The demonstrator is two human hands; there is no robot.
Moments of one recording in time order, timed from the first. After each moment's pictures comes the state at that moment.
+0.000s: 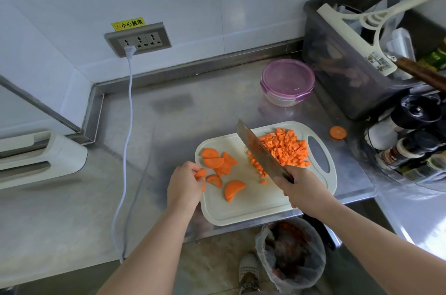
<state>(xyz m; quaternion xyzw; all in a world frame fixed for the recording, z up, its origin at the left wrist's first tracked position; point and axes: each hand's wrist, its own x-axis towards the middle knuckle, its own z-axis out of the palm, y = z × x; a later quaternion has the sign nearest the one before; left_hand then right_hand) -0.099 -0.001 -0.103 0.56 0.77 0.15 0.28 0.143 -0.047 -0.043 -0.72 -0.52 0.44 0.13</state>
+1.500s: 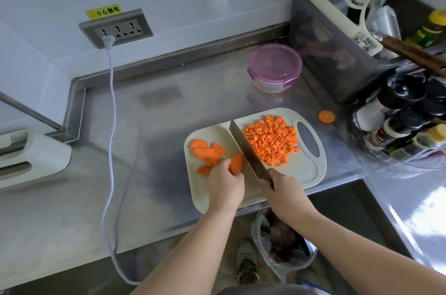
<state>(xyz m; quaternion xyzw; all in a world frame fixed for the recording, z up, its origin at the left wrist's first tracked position) 0.000 -0.036 -0.076 0.53 0.72 0.20 0.41 0.122 -0.074 -0.080 -0.74 -0.54 0.38 0.13</state>
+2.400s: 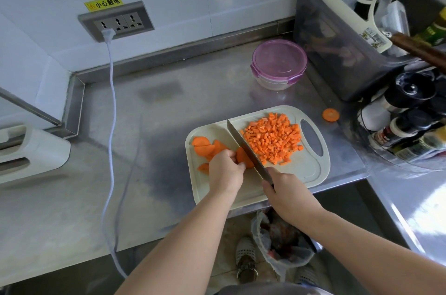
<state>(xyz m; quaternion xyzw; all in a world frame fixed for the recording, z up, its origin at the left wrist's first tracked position) 0.000 -0.011 -0.079 0.54 0.72 0.16 0.41 0.124 -0.072 -0.073 -0.71 -0.60 0.36 0.05</state>
